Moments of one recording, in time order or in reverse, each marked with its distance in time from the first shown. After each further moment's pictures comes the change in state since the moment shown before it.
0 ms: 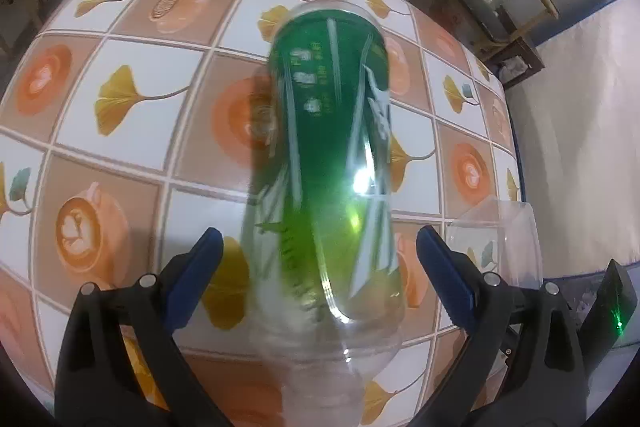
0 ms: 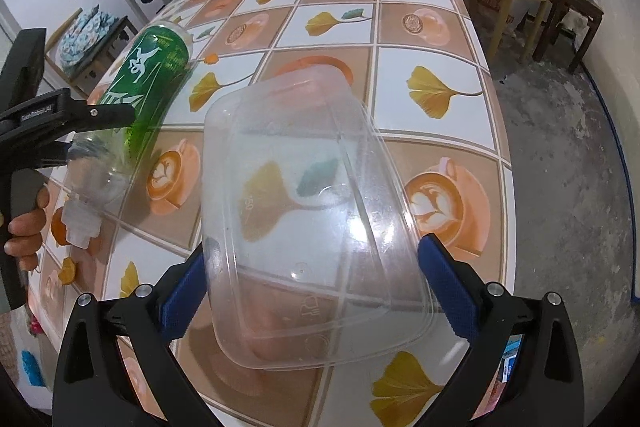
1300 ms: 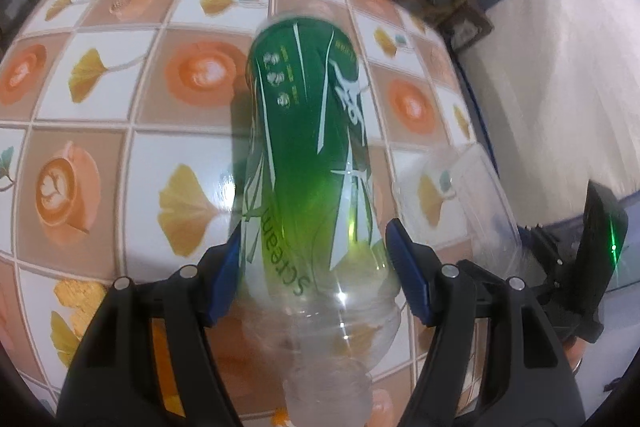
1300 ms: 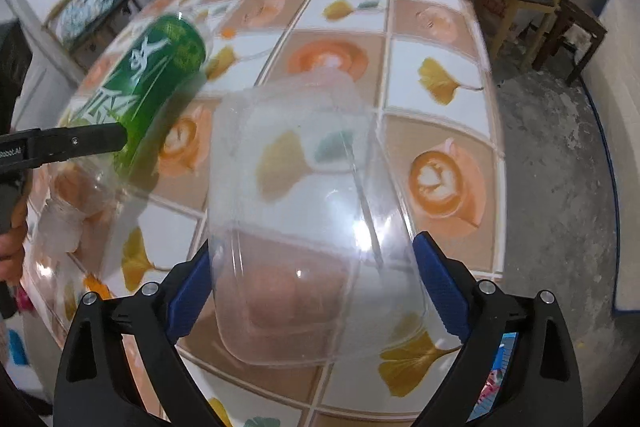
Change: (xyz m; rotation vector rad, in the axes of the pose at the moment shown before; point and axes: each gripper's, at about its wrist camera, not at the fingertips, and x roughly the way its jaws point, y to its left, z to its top) left arm -0.016 -0.016 -0.045 0.142 0.057 -0.120; right arm -0.005 0.020 -0.011 -0.083 0.081 -0.057
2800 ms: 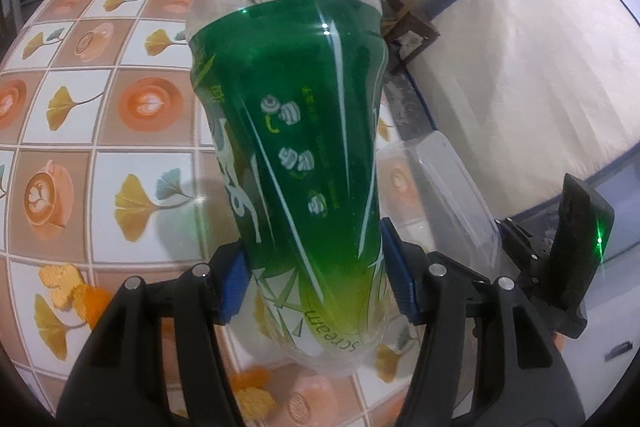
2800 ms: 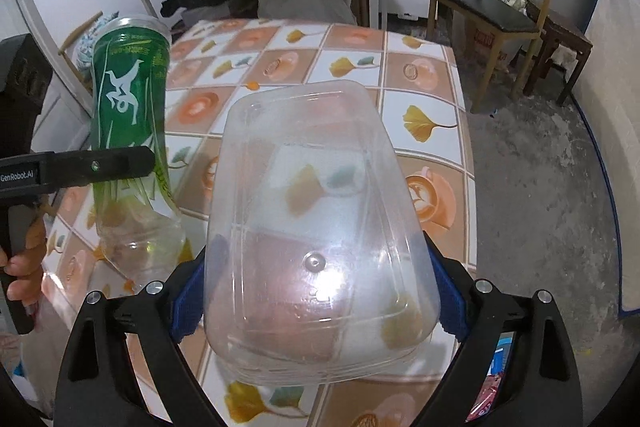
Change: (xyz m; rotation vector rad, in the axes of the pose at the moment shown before) left arm -0.054 -0.046 -0.027 0.105 -0.106 -0.159; right arm -0.077 0.002 -0.023 0.031 -0.202 0.035
